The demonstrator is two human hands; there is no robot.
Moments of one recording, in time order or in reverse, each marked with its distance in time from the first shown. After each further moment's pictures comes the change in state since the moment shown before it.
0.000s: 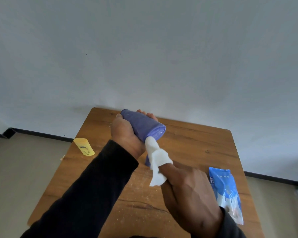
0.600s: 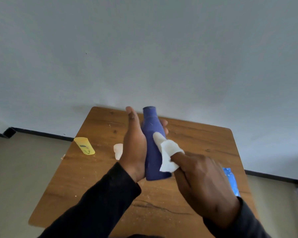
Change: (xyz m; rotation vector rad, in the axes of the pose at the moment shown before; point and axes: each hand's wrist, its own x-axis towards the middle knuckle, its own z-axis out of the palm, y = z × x) left_hand -0.020 -0.025 -0.029 0.689 -0.195 0.056; right_hand 0.007 0.016 -0.018 -0.105 -0.048 0.048
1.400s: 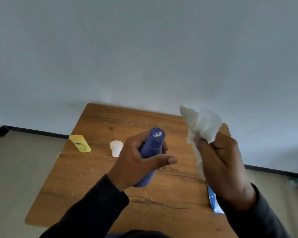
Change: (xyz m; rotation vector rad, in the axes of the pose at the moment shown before) left_hand -0.007 -0.019 -0.039 0.659 -0.297 0.492; right_hand 0.007 0.024 -0.008 0.625 0.274 0.177
